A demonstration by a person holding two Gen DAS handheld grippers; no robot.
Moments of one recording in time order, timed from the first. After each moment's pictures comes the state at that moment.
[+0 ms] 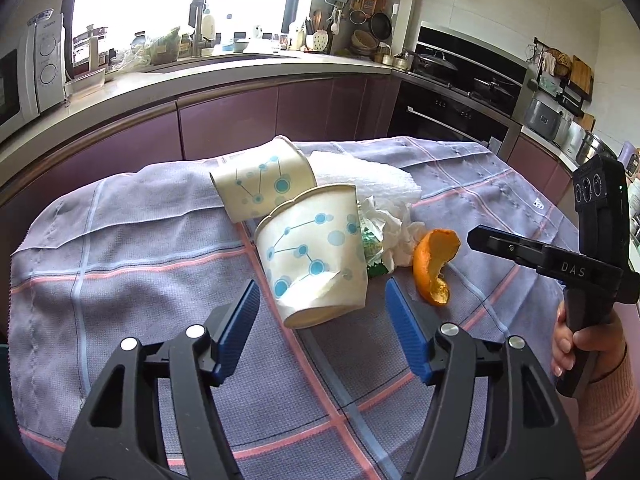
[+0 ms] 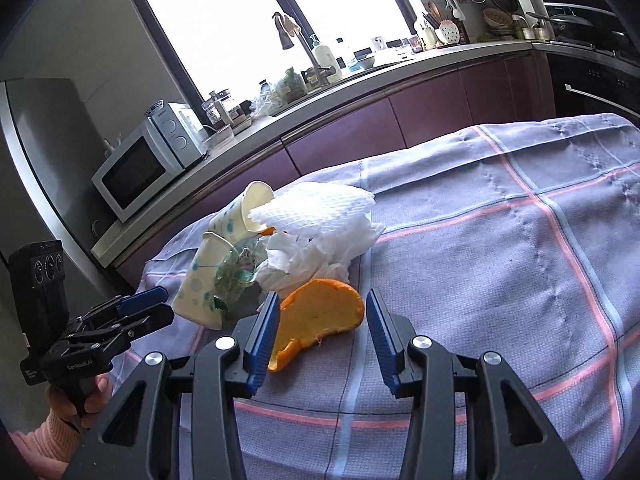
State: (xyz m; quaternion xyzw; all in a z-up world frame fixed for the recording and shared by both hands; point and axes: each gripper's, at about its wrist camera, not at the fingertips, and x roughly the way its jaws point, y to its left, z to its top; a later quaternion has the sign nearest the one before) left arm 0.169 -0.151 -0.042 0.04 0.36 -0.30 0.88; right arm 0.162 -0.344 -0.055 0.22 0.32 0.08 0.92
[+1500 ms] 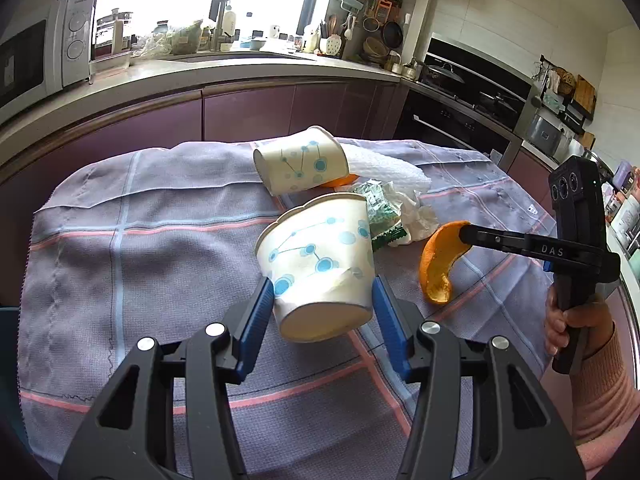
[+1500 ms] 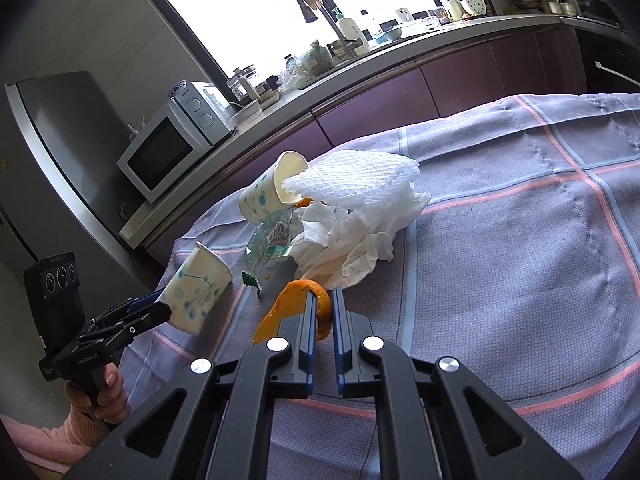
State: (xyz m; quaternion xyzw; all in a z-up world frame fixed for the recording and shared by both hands) left arm 0.145 -0.095 -0.041 0.01 0.36 -0.29 0.89; right arm 0.166 -0.324 -0.054 0.24 0.34 0.16 0.90
